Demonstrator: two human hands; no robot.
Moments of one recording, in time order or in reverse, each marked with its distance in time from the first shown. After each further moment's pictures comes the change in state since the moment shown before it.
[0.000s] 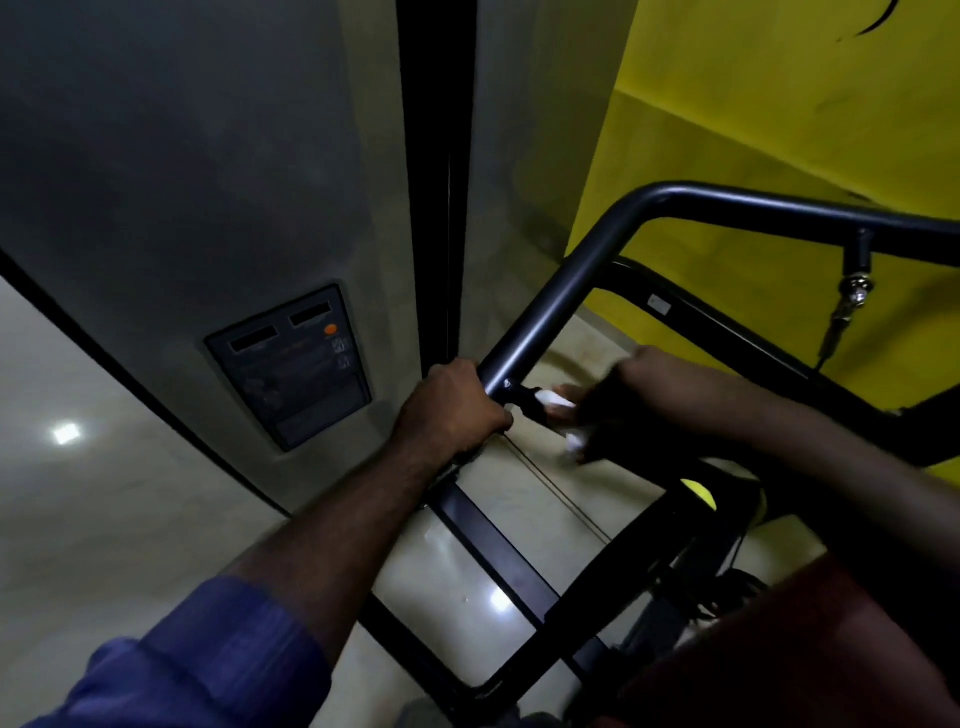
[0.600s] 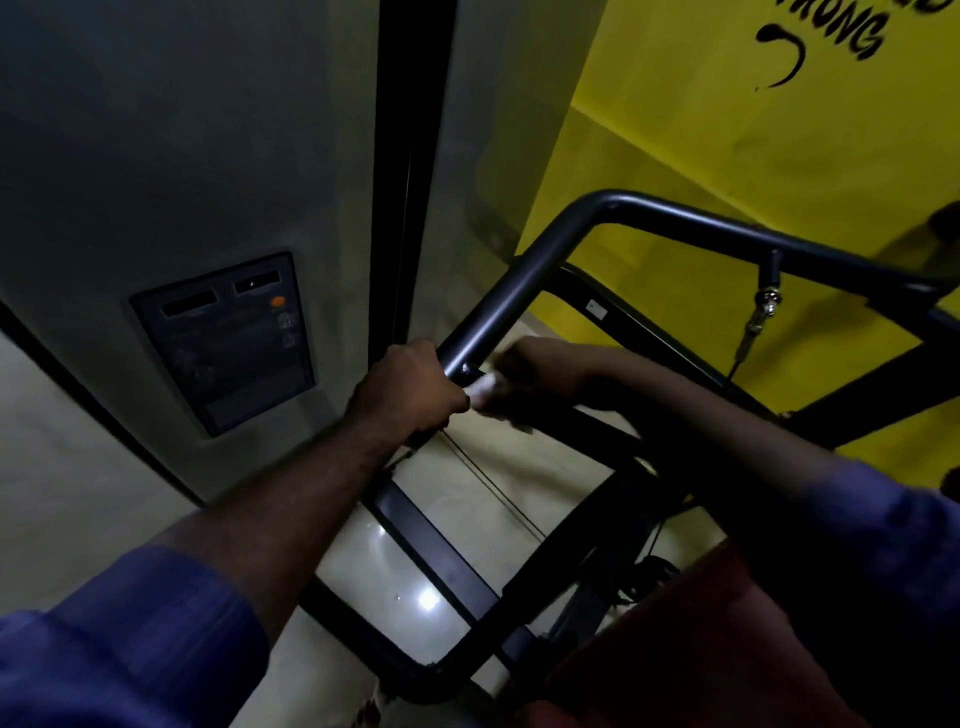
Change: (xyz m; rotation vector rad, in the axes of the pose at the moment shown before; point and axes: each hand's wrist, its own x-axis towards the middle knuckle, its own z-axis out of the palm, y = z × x) left_hand 0.000 -0.002 -0.001 -0.091 0.031 0.042; right_hand 0.046 -0.024 0.010 0.199 -0.195 0.107
